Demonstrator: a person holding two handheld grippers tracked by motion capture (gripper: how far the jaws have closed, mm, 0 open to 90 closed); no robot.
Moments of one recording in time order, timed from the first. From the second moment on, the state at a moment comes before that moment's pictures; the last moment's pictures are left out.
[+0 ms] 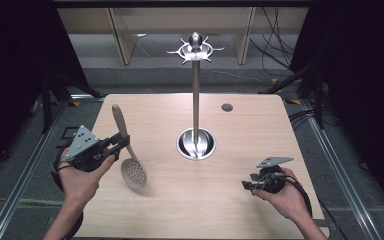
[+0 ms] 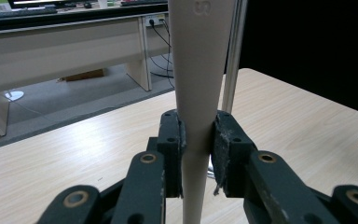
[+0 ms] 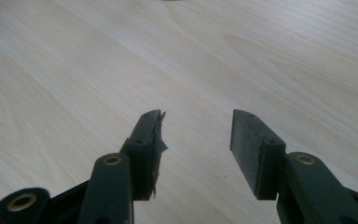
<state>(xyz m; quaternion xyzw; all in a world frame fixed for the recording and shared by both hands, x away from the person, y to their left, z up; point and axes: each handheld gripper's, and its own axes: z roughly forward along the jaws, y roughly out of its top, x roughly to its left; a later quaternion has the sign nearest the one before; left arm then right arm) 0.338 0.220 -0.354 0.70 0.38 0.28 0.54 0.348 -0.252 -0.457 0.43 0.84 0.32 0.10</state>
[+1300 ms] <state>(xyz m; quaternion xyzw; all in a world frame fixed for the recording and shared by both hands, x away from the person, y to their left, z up) 0.362 0.196 -0.334 0.73 0.33 0.28 0.53 0.348 -0.253 -0.455 0.44 0.83 0.33 0.10</state>
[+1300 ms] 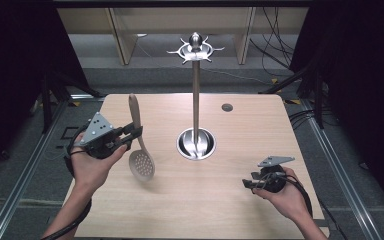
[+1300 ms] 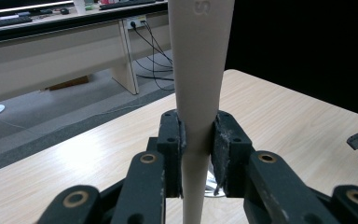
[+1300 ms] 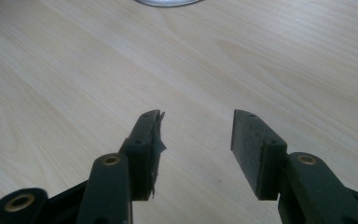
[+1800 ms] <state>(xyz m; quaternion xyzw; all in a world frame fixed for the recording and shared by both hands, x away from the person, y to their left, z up) 0.369 0.178 -0.325 0.73 0.33 0.28 0.53 0.348 -0.254 -0.456 0.44 0.83 0.33 0.11</state>
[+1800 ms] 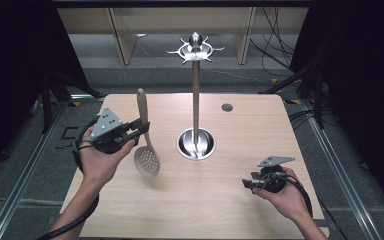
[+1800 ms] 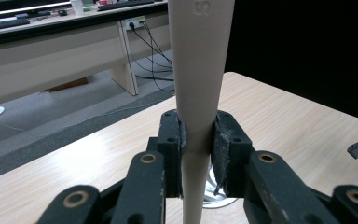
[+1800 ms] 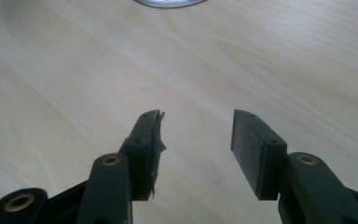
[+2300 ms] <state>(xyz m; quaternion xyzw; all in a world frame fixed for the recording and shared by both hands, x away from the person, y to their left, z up) 0.374 0.165 -0.320 0.72 0.33 0.28 0.54 0.347 -0.253 -0.455 0.44 0.83 0.33 0.10</state>
